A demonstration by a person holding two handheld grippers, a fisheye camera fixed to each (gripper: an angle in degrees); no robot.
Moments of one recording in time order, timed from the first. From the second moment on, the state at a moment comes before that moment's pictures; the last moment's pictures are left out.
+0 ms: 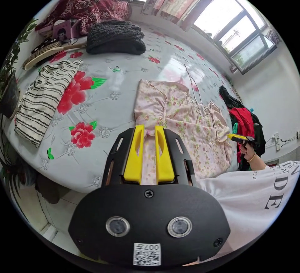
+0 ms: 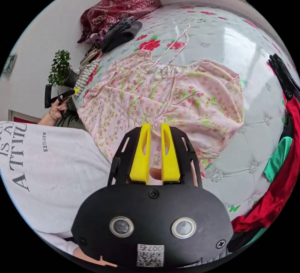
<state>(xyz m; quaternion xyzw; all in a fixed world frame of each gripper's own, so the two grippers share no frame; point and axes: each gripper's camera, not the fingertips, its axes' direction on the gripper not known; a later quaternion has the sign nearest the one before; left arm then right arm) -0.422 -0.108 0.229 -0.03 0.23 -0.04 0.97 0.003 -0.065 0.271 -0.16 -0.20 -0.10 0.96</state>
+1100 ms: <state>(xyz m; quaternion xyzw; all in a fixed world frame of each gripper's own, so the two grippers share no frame) -0.244 -0.306 0.343 -0.07 0.13 0.32 0.93 0.005 -0.236 0.373 -0.21 -0.11 -0.23 0.94</state>
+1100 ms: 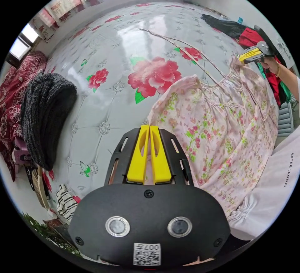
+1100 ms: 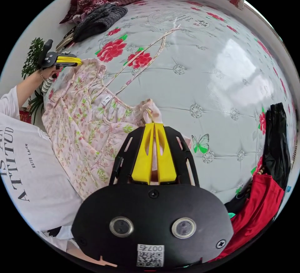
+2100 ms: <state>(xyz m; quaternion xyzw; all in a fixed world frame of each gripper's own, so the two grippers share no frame) -0.341 0.007 0.260 -0.14 0.22 0.10 0.96 0.087 0.082 0.254 -0.24 -0.22 -0.03 0.94</state>
